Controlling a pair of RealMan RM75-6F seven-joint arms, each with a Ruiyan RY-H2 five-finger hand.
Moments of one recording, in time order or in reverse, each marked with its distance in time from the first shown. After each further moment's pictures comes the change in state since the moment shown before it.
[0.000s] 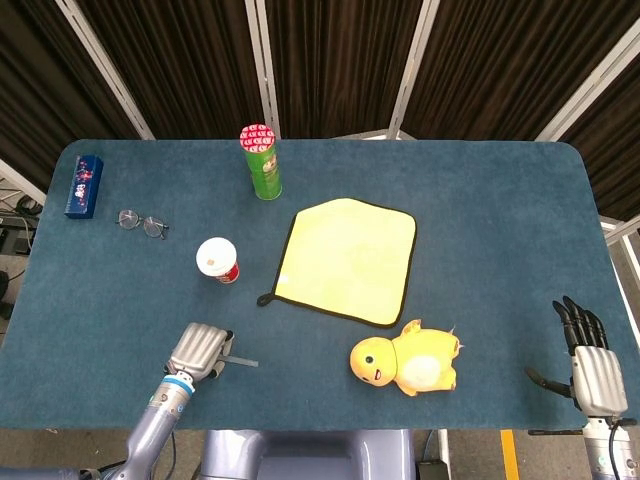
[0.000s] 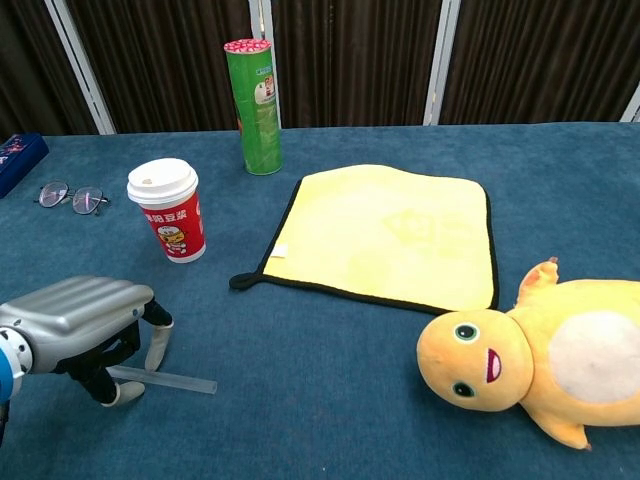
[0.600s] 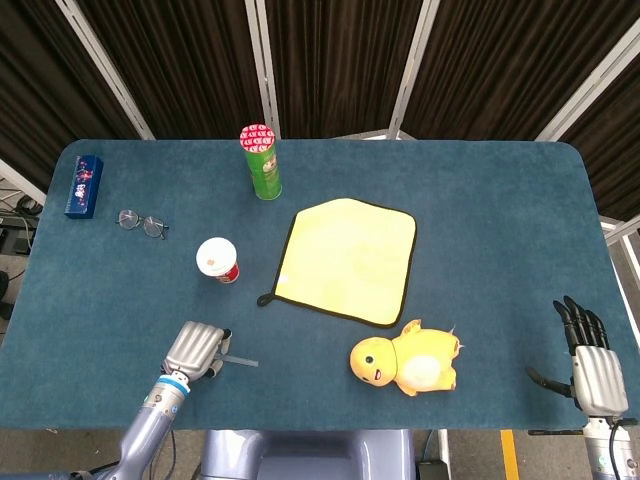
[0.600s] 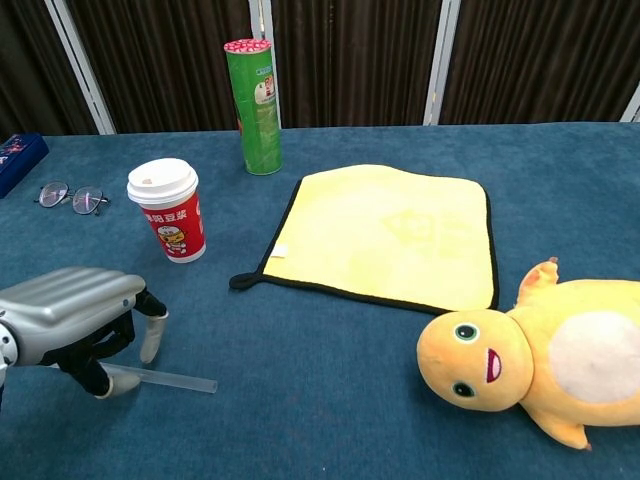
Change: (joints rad) left arm 0.033 0.036 -0.016 -0.026 0.058 -0.017 -0.029; right arm 0.000 -0.001 0.001 0.002 0.001 0.001 -0.001
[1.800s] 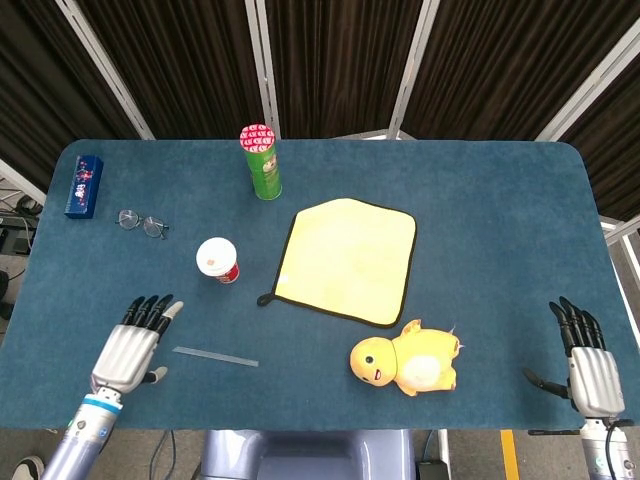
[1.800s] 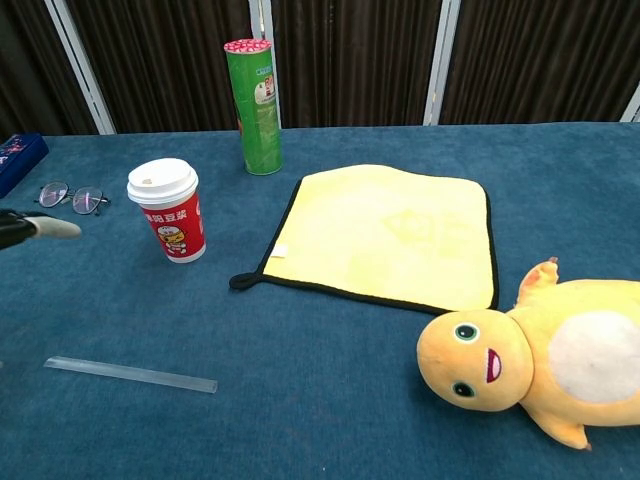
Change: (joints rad) left arm 0.209 0.257 0.047 -0.065 0.365 0.121 -0.228; right arm -0.001 -0.004 -0.006 -0.005 -0.009 0.008 -0.015
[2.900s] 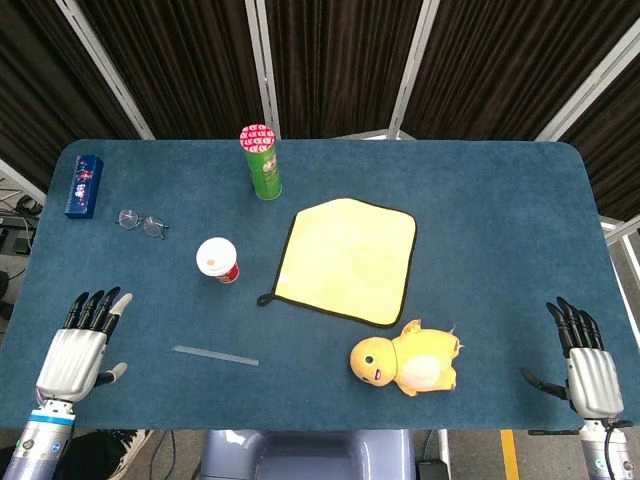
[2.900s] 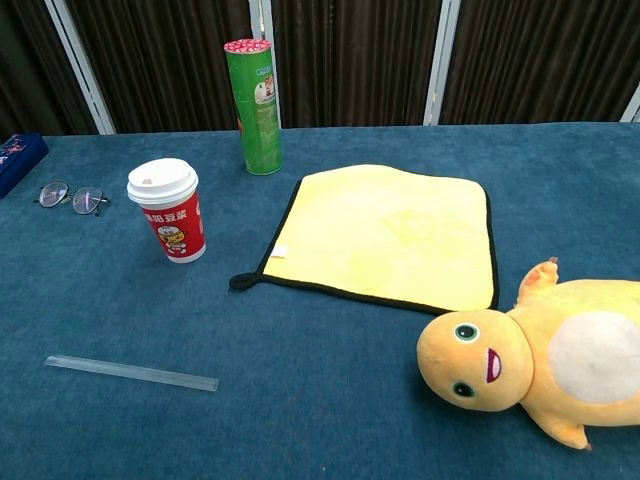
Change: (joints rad) left arm 0.103 0.130 0.036 0.004 0.116 0.194 -0.152; right arm 0.000 0.000 -0.007 0.003 -0.020 0.014 -0.002
